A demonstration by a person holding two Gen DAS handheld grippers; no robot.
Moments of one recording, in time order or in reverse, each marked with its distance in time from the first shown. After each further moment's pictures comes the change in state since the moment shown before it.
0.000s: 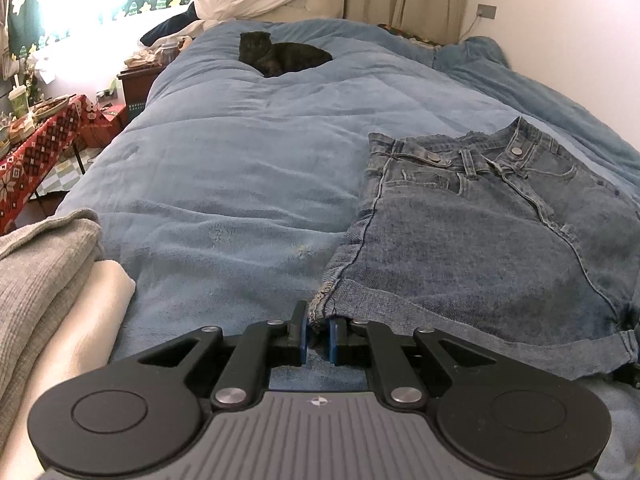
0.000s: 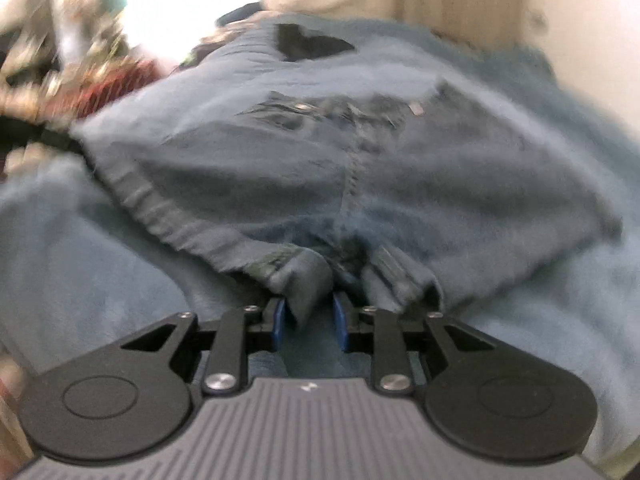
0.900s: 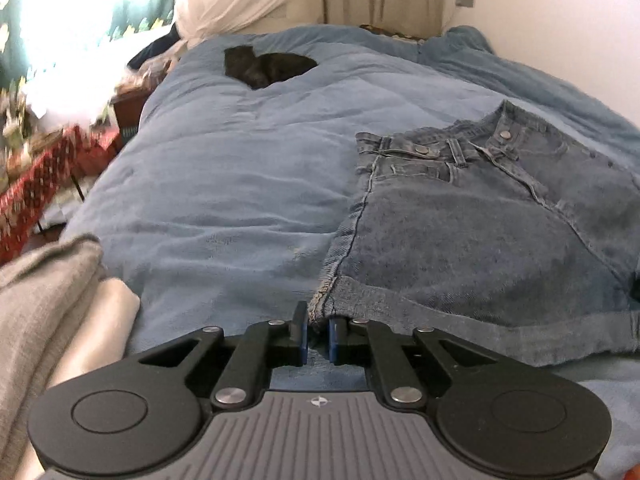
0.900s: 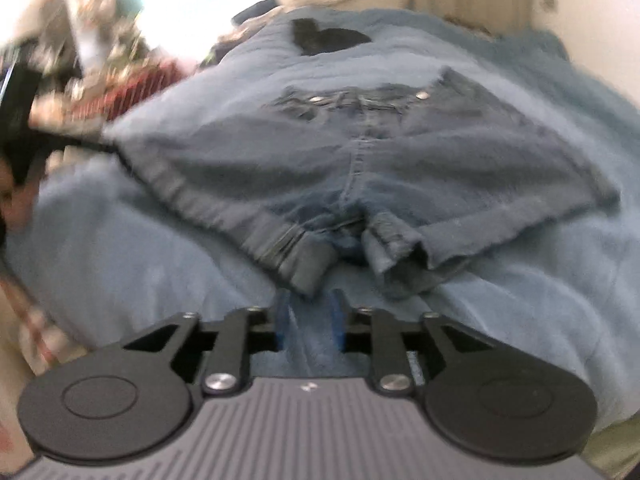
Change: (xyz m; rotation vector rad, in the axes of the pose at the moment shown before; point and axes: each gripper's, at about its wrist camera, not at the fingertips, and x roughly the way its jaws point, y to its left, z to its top) left arm -0.004 -0.004 -0.005 0.058 -0.018 0.009; right arm -0.033 -0.017 -0.016 0.063 0.031 0.115
